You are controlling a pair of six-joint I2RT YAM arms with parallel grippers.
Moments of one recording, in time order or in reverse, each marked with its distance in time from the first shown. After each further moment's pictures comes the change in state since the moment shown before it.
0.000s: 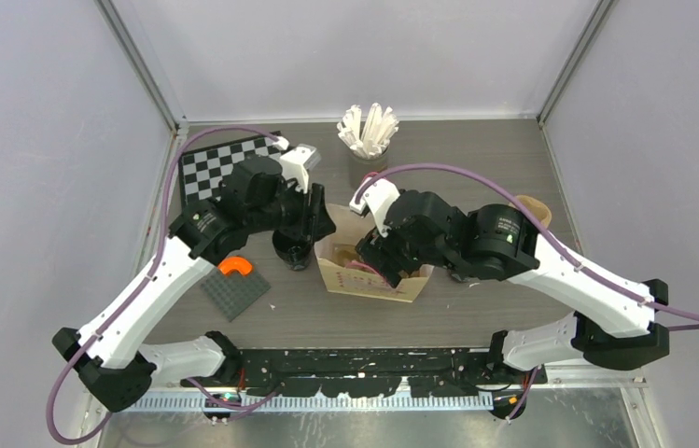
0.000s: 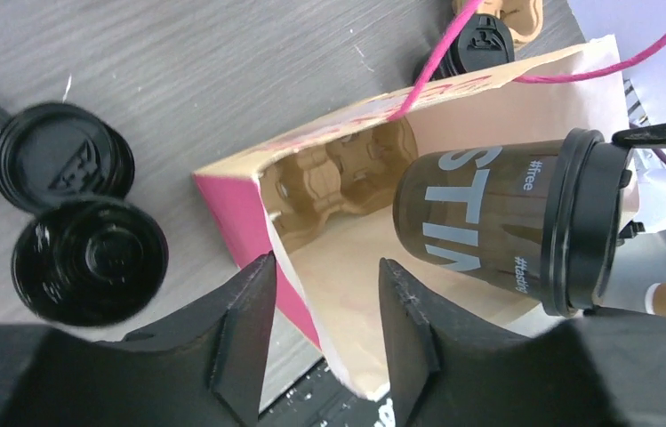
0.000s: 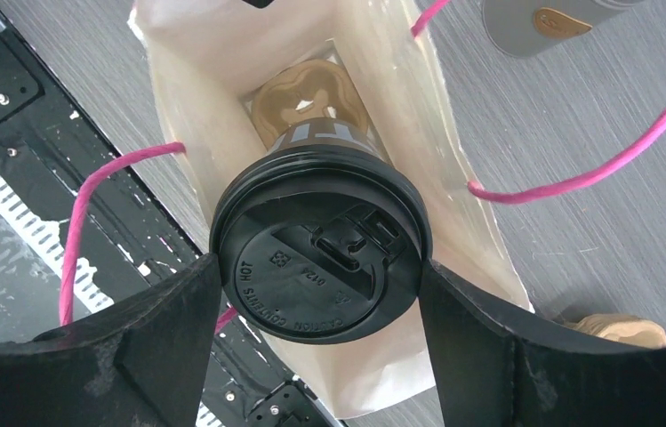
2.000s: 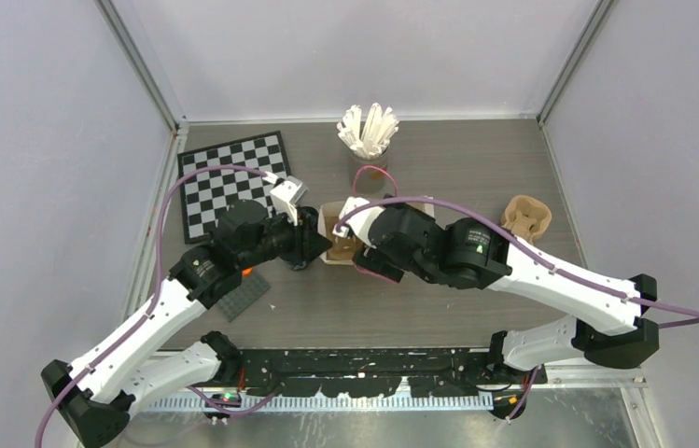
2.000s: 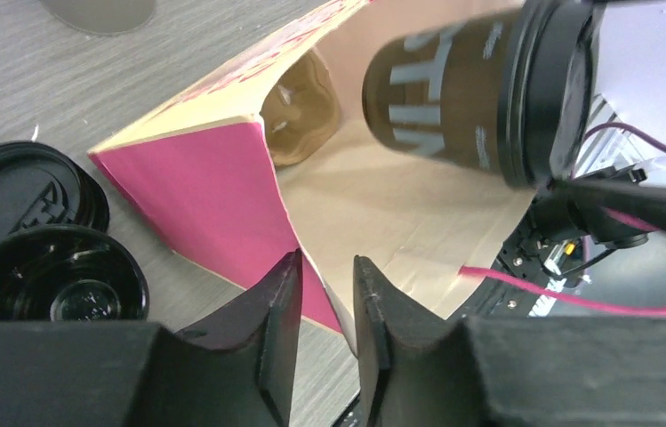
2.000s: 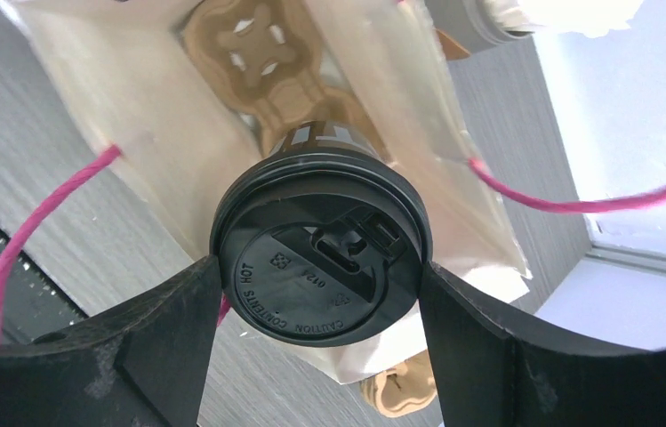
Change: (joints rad) left arm 0.001 -0.268 -0.464 0.405 0.041 0.002; right arm 0.026 0.009 -0.140 0.109 0.233 -0.262
